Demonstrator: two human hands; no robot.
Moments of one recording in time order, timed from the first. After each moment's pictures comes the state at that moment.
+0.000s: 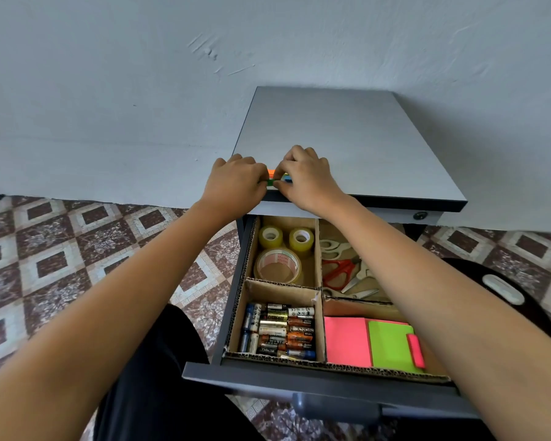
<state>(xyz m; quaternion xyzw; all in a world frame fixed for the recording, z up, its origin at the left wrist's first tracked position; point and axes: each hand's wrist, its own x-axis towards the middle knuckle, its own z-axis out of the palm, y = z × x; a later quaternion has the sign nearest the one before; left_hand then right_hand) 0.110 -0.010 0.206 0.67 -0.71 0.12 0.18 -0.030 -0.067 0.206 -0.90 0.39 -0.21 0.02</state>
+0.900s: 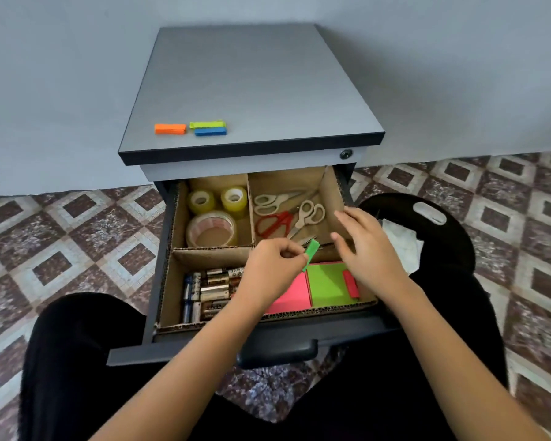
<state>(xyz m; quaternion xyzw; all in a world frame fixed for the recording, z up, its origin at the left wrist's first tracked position) -0.063 0.078 0.115 0.65 -0.54 -0.42 0.32 -0.234 0.042 0.093 -0.77 0.58 -0.23 0.12</state>
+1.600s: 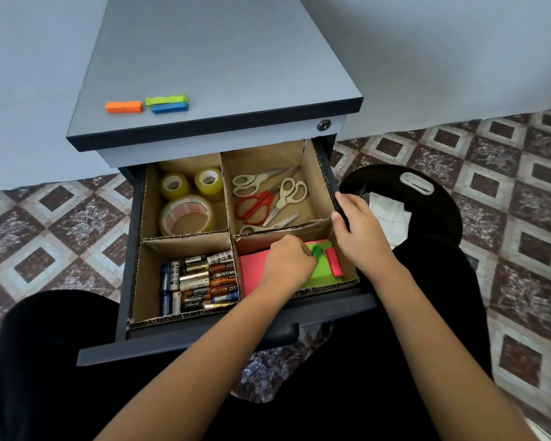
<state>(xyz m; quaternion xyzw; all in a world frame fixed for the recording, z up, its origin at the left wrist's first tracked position) -0.119 0.064 0.077 0.70 -0.57 -0.41 0.15 -0.251 0.037 0.069 -0.69 0.63 -0.28 0.22</state>
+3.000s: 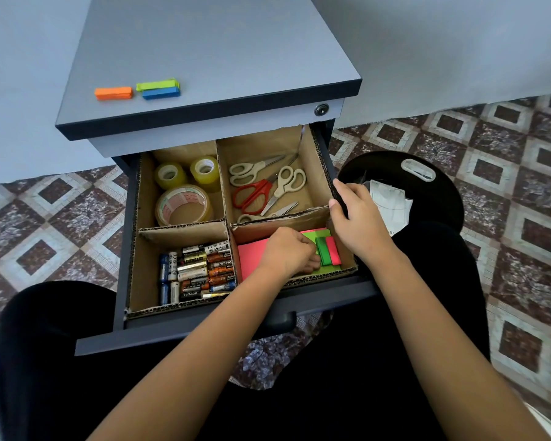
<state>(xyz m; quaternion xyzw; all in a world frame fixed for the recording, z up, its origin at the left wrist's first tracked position) -0.122 0.059 0.065 0.64 -0.42 -0.61 0.21 -0.252 0.035 0.068 -0.68 0.64 -0.27 0.22</state>
